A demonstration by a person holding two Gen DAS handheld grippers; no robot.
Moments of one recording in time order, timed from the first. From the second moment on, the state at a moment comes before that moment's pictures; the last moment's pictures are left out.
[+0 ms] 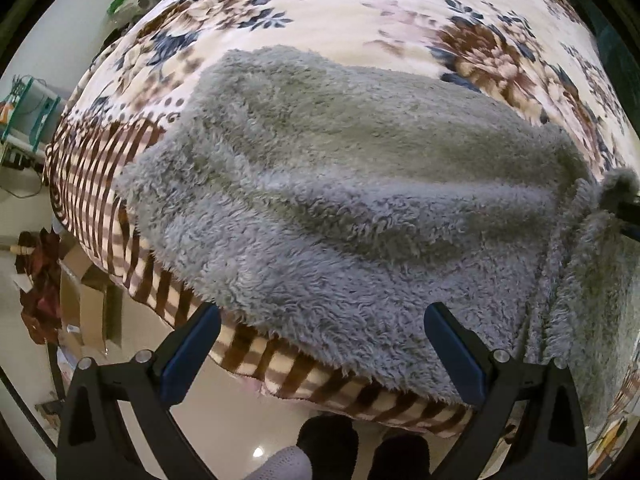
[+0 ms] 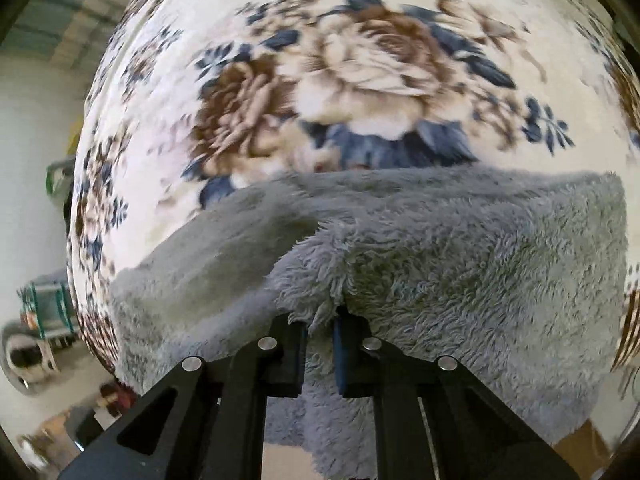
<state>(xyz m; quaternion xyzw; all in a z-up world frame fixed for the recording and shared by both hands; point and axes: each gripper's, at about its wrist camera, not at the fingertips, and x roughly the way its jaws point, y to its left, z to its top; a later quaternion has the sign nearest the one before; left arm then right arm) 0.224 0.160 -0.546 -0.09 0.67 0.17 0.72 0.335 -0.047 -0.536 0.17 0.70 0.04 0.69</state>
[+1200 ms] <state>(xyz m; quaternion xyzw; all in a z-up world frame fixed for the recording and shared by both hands) 0.148 0.313 -0.555 -0.38 0.56 0.26 0.68 0.198 -0.044 -0.551 0.16 0.75 0.06 0.64</state>
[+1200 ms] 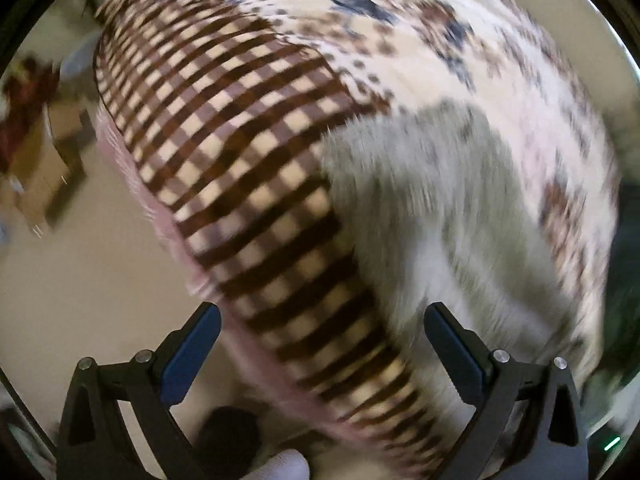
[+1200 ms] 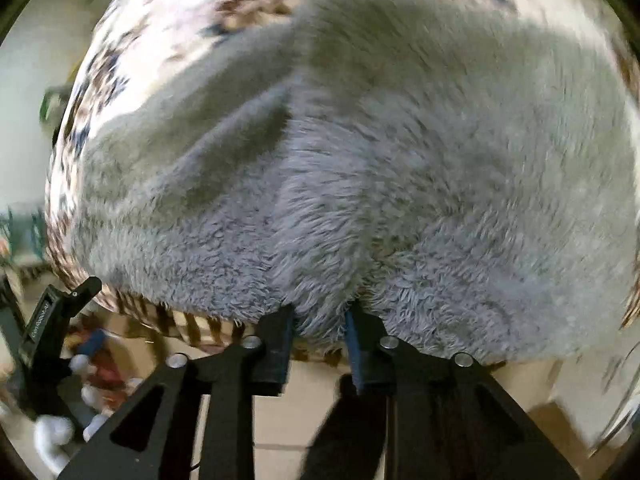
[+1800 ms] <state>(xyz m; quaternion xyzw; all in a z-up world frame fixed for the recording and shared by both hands) 0.202 0.337 -0.594 -0.44 0.45 0.25 0.74 0.214 -0.135 -0.533 0.21 0.72 0.03 0.66</state>
